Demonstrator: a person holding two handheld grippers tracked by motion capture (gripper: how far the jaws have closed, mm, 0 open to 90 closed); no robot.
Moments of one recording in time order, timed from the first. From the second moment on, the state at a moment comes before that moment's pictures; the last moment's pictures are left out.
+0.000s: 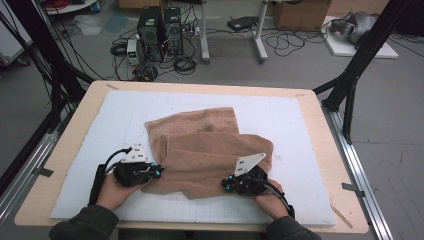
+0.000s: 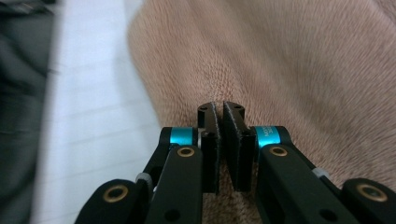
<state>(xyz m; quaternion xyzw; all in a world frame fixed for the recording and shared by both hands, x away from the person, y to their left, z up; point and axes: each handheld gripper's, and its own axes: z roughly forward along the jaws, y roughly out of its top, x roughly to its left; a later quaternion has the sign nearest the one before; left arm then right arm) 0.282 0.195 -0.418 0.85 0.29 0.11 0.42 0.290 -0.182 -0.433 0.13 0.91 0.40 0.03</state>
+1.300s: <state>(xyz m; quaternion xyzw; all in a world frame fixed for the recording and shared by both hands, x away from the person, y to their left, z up) 0.266 0.167 -0.431 0.89 0.22 0.10 0.39 0.272 -0.214 -0.440 0.15 0.91 0.39 0.01</state>
